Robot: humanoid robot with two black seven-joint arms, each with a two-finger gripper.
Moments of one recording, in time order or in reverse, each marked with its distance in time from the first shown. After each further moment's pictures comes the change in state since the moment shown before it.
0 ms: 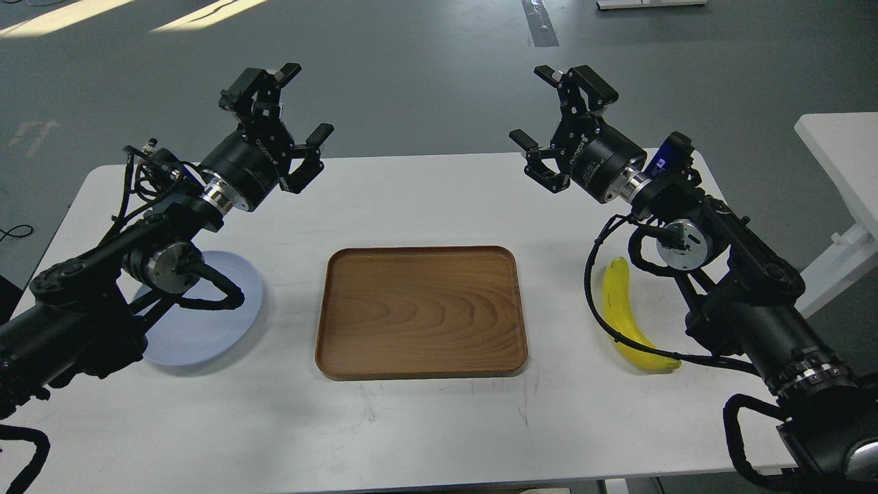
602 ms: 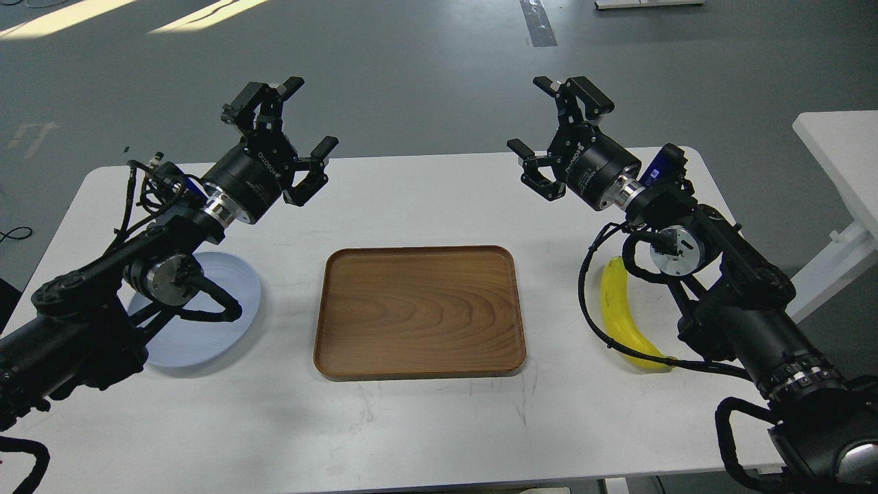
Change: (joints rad) left arm 0.033 0.002 -0.002 -0.005 -0.002 -0.029 0.005; right arm -0.007 0.027 0.001 -0.014 0.007 0.000 -0.009
